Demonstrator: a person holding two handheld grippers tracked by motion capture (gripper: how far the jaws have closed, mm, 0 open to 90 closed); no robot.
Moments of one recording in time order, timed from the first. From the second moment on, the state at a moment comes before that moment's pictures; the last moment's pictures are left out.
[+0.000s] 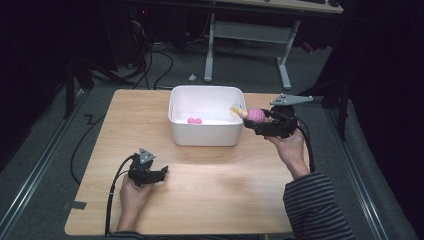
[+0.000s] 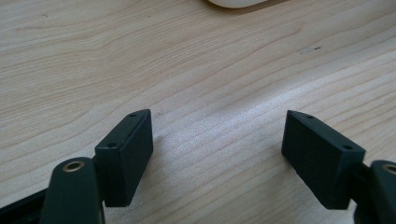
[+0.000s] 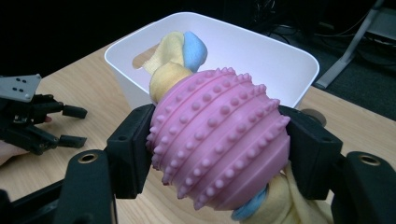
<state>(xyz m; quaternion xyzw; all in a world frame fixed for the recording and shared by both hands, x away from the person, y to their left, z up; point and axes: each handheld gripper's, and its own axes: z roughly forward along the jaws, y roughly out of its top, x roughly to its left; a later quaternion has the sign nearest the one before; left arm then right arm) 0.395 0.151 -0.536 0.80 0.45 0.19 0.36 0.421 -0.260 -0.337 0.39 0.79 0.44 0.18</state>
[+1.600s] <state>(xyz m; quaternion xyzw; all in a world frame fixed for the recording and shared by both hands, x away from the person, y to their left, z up) 0.395 0.151 -0.536 0.80 0.45 0.19 0.36 0.505 -0.201 -0.362 0.42 0.84 0.28 0.20</state>
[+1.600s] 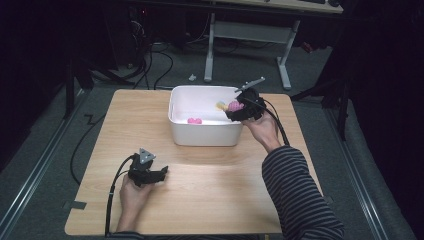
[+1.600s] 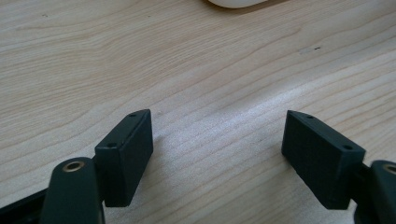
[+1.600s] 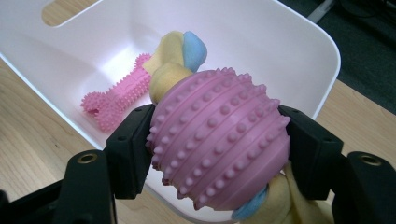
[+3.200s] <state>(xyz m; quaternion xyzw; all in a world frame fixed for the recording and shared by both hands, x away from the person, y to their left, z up) 0.395 0.151 -0.536 0.80 0.45 0.19 0.36 0.440 -0.271 -0.344 0.42 0.78 0.42 0.19</state>
